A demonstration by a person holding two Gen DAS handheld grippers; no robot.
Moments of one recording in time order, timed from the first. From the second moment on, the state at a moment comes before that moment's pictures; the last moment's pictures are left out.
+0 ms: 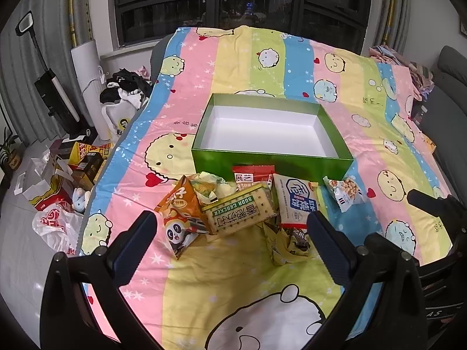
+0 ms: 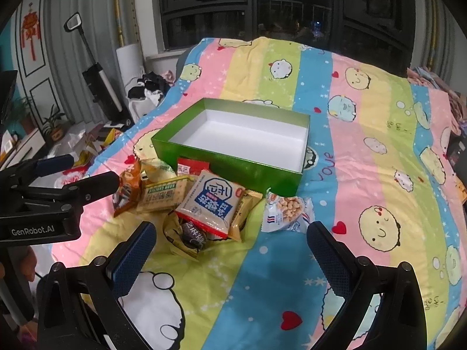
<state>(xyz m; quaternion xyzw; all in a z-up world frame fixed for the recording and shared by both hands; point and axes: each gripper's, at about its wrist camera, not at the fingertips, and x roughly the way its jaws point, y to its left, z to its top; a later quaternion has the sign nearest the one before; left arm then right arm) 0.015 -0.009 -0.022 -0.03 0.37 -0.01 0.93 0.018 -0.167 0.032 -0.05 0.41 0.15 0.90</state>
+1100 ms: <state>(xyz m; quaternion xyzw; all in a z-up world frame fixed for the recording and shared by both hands) 0.042 -0.026 -0.113 -0.15 0.47 -0.18 0.85 0.036 -0.163 -0.072 0.09 0.48 0.31 0.82</state>
